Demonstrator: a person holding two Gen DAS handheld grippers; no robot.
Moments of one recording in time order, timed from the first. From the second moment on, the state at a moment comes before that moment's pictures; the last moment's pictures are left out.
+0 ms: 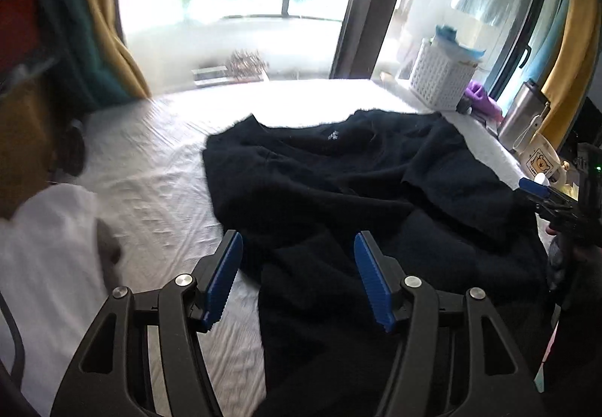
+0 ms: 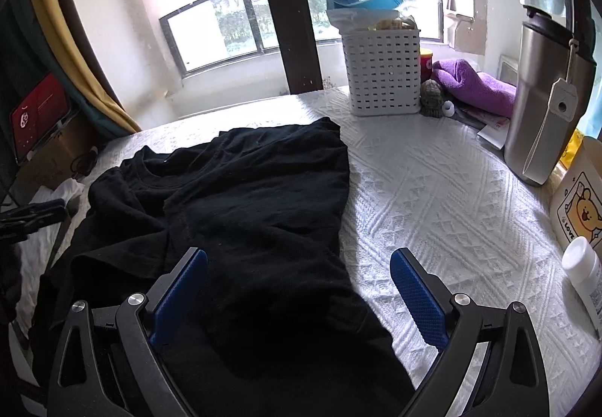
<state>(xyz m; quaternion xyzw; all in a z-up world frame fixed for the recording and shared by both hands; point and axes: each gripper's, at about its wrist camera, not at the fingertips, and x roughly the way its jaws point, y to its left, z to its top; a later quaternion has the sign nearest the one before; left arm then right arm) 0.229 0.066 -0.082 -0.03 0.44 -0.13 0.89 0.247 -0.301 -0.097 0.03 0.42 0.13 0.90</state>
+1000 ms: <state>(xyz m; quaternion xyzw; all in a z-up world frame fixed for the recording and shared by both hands) 0.251 0.132 -0.091 -0.03 0.43 0.01 0.90 0.257 -0.256 -0.092 -0.01 0.43 0.15 0.89</state>
